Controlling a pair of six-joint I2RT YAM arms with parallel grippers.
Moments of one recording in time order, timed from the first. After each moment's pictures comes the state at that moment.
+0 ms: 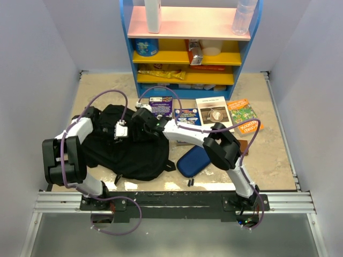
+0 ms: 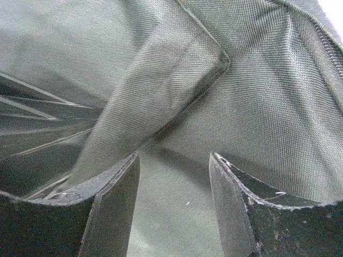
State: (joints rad) left arm 0.15 1.55 0.90 -0.83 0.90 1.74; right arm 1.00 2.18 1.71 -0.36 0.15 0.70
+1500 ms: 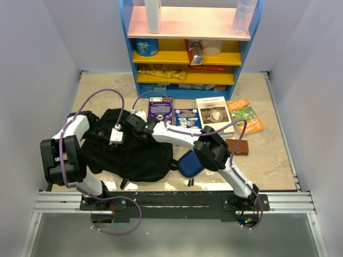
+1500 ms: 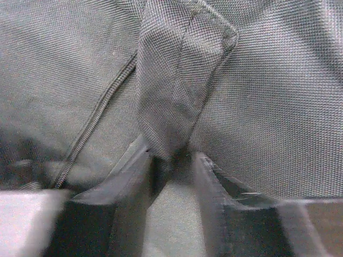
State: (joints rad) left arm 0.19 1.56 0.96 -1.23 0.90 2.00; right arm 1.07 2.32 1.95 -0.67 0.26 0.76
